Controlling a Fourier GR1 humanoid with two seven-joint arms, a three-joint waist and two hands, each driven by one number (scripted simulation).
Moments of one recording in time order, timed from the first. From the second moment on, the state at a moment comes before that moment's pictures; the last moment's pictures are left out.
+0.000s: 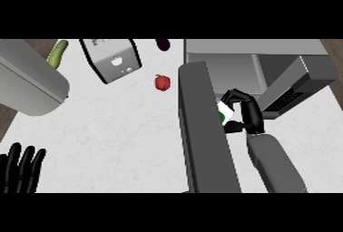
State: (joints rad) left arm 0.54 0.11 -0.18 -2.31 0.04 0.07 -0.11; right arm -0.48 -0.09 0.01 -0.78 0.06 -0.16 -0.67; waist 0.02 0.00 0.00
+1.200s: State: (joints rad) left arm 0.47 0.13 -0.16 -2.27 0.06 0.02 -0.11; right arm -0.98 -0.23 -0.10 -0.18 0.22 -0.61 -0.65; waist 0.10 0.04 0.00
